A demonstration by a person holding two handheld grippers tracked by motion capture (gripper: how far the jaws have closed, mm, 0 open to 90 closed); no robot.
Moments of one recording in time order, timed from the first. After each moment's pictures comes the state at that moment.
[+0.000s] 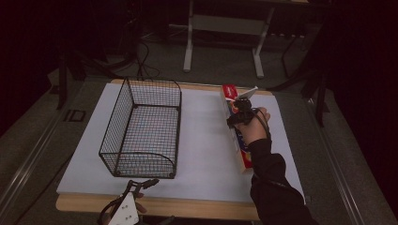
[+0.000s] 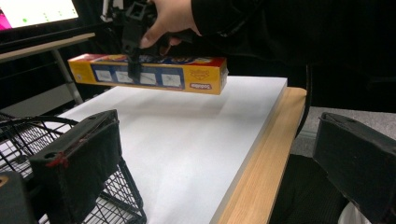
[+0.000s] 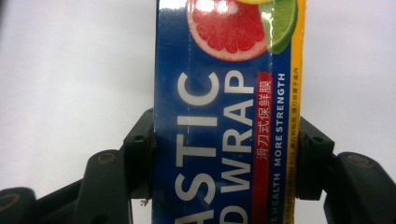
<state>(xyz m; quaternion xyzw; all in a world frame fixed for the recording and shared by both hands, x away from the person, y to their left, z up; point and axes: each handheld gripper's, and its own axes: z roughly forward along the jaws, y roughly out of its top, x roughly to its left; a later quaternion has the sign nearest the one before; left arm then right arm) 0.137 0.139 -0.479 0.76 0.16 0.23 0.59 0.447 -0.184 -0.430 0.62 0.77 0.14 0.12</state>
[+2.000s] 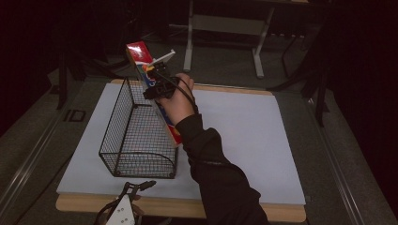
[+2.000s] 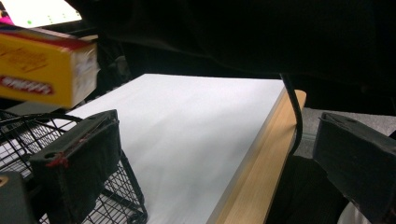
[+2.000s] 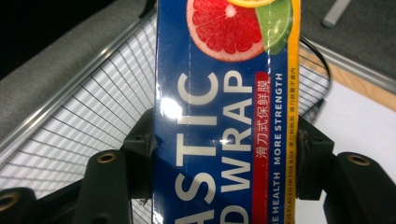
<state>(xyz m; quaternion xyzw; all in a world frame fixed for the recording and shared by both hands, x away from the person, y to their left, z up) 0.130 0.145 -0.478 0.75 0.16 0.23 0.60 0.421 0.051 -0.326 0.43 0.84 0.32 0.14</state>
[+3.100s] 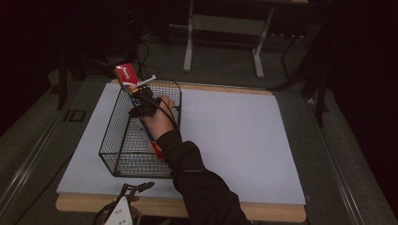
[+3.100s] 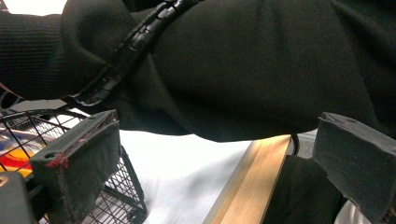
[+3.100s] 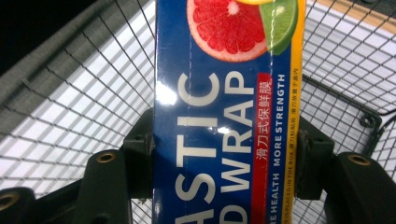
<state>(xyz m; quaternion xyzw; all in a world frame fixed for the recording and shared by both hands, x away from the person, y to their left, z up) 0.127 0.147 -0.478 0.75 0.16 0.23 0.60 0.423 0.097 -0.413 0.43 0.84 0.30 0.11</state>
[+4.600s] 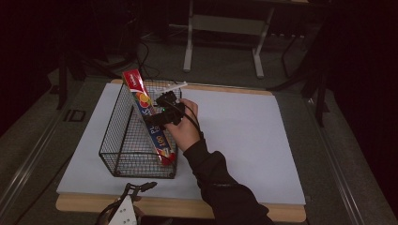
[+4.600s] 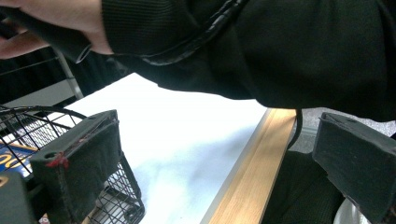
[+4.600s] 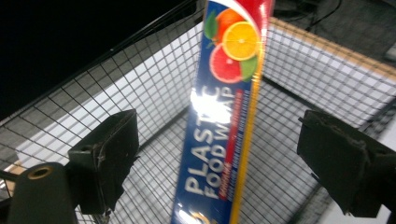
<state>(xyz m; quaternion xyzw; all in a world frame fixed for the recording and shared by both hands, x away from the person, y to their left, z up) 0.130 0.142 -0.481 0.76 0.16 0.23 0.59 0.386 0.016 -0.385 0.35 0.83 0.42 0.10</state>
